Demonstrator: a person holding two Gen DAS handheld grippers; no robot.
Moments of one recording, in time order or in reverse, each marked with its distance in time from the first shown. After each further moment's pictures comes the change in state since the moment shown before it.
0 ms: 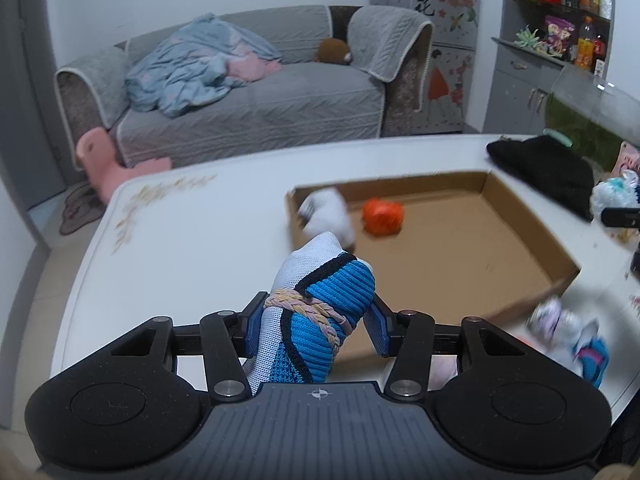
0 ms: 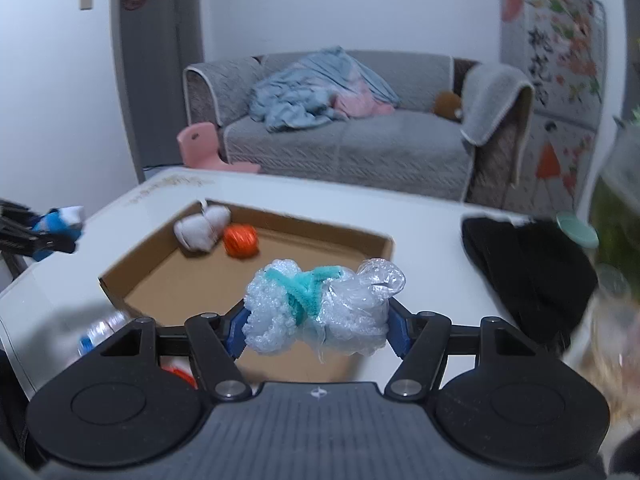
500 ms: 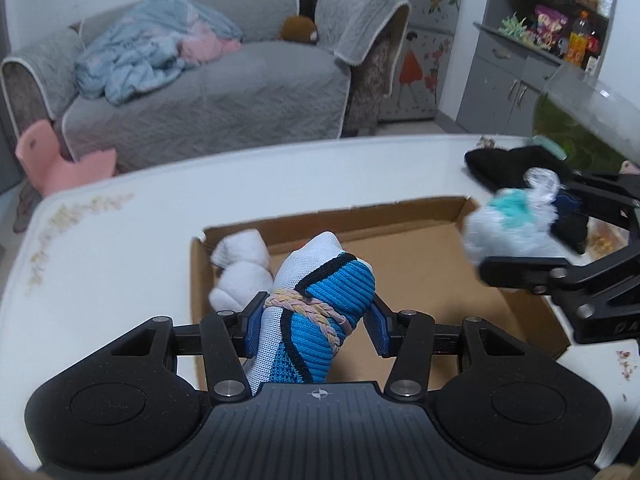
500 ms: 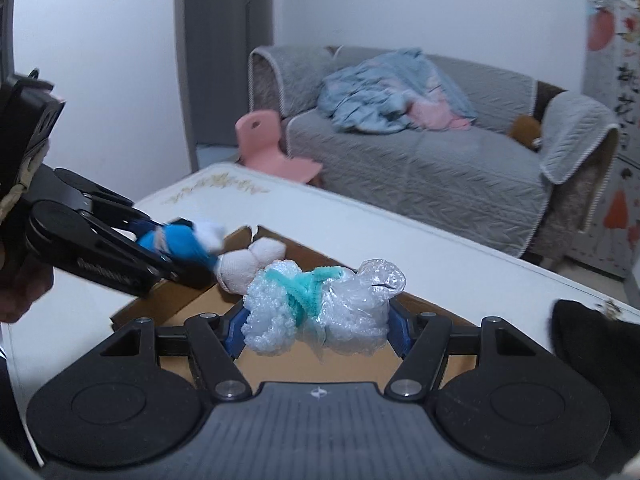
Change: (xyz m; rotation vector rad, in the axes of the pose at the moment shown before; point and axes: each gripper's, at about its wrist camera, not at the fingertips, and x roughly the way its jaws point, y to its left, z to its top) left arm 0.100 -0.048 0.062 -0.010 0.089 -0.095; right arm 0.092 0.031 0.055 -0.158 0.044 0.155
